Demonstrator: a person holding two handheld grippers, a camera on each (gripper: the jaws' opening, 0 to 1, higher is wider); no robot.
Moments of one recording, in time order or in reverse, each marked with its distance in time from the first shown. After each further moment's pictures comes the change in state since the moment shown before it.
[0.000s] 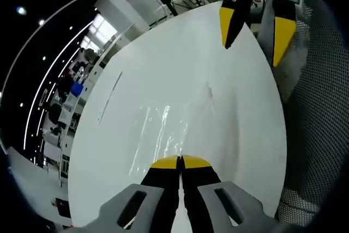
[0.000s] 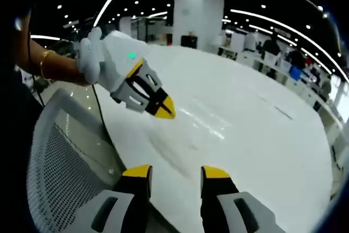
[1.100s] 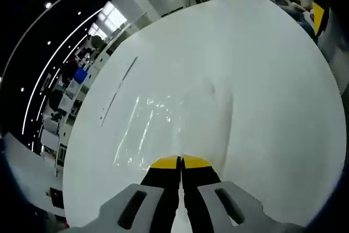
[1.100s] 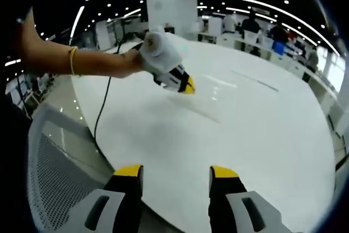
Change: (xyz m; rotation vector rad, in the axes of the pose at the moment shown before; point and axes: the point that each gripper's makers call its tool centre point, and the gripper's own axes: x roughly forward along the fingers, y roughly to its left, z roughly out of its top) left arm 0.087 0.072 -0.015 0.017 0.060 -0.025; right arm -0.015 -0.034 -0.025 0.265 0.019 -0.054
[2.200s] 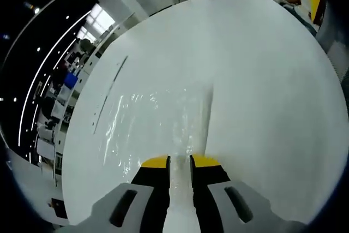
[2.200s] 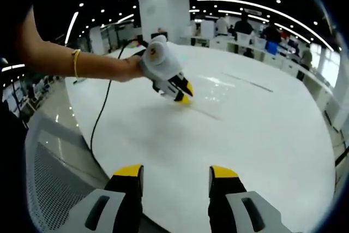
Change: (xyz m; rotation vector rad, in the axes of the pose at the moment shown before) left arm 0.057 0.039 0.011 -0.040 0.033 -0.030; right arm -0.003 -0.031 0.002 0.086 -0.027 -0.079
